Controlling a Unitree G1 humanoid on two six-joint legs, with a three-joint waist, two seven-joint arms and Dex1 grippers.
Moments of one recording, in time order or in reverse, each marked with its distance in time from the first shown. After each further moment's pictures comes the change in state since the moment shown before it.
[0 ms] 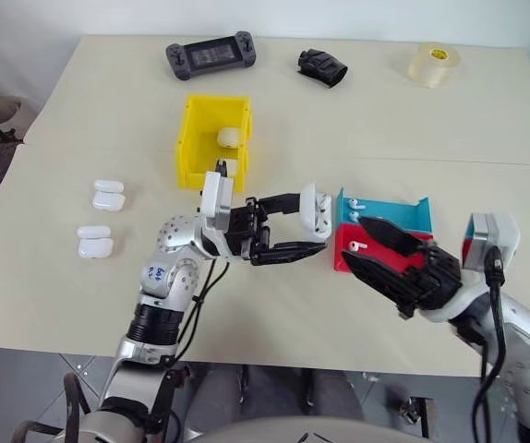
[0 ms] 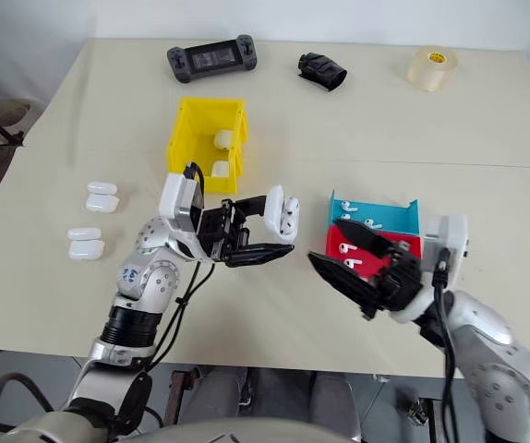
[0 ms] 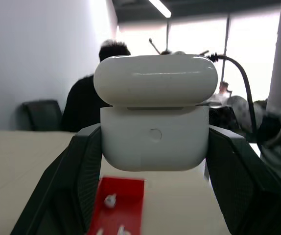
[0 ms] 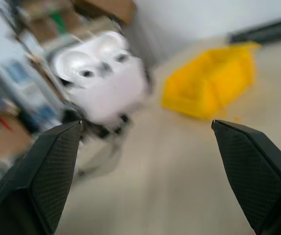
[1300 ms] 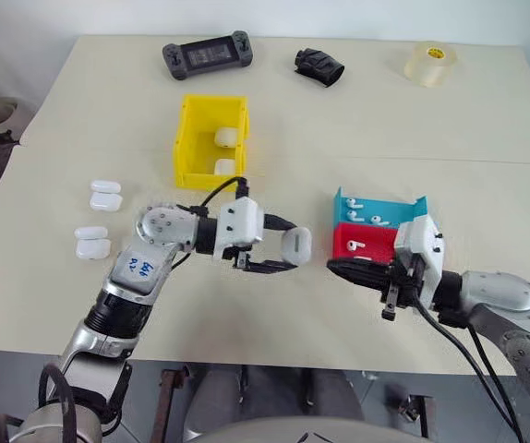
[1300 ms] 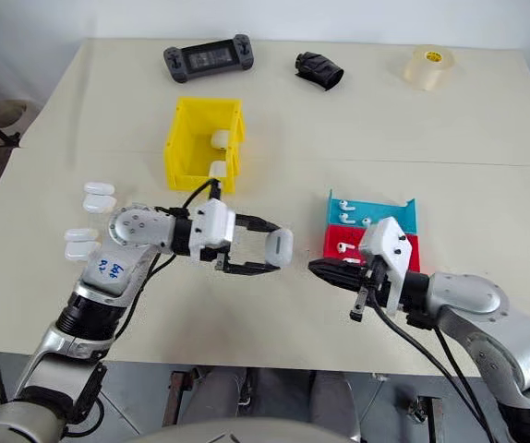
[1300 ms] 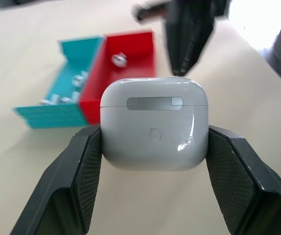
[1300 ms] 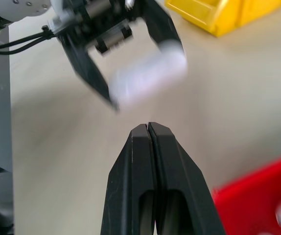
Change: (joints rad) left arm -0.049 0.203 -0.106 -0.086 0.260 0.084 0.090; right arm -0.212 -0.156 0.231 0.003 -0.287 0.137 0.104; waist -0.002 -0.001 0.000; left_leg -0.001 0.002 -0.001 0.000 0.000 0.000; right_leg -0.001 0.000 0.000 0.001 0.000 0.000
